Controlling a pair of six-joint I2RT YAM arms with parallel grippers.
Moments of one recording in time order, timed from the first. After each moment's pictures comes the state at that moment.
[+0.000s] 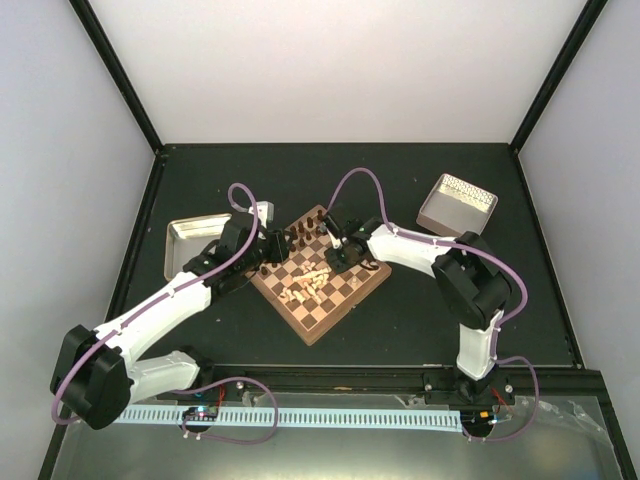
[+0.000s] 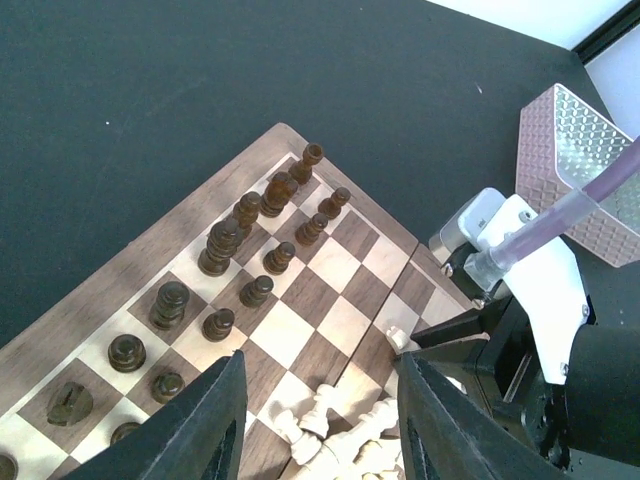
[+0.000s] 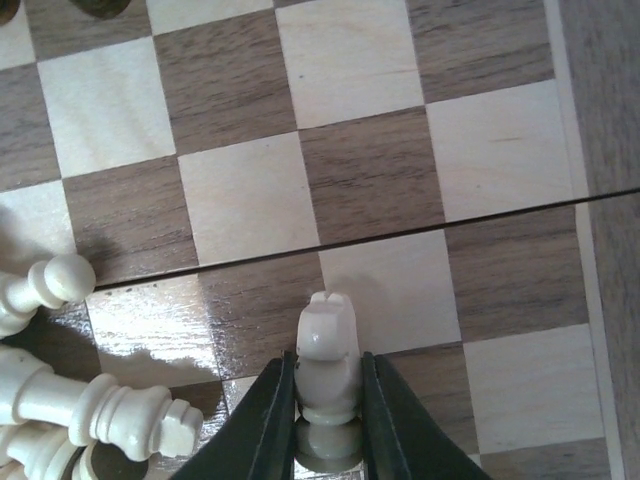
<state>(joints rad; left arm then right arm) -0.54 1.13 0.72 -0.17 -0.01 -0.57 0.77 1.89 1.26 -0.55 0.03 0.19</state>
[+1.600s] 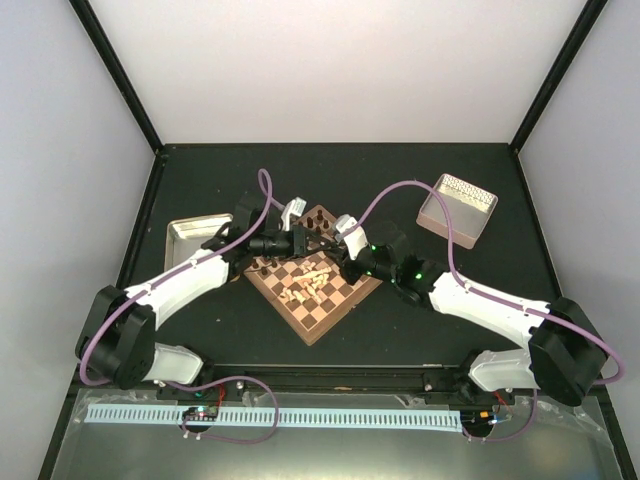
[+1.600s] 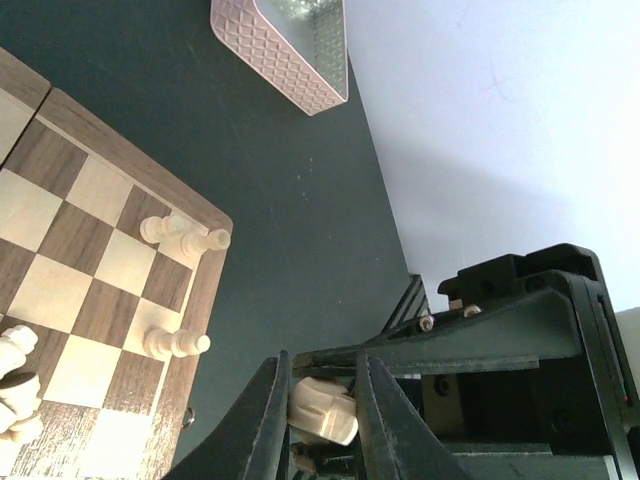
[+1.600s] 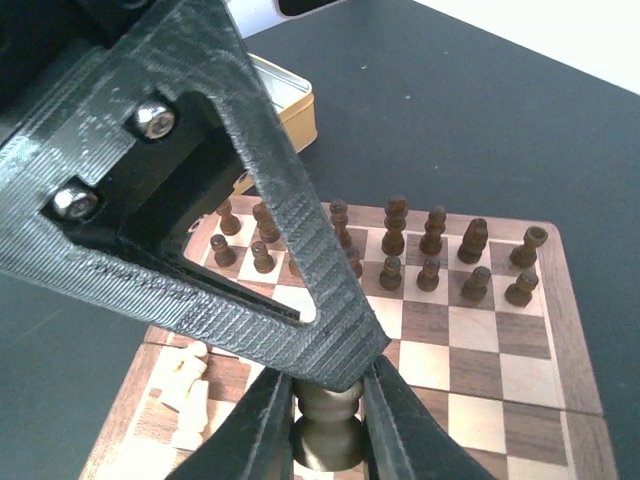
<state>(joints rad) -0.49 1.36 0.81 0.02 0.77 -0.80 0.83 1.30 0.77 0.08 -0.13 0.01</state>
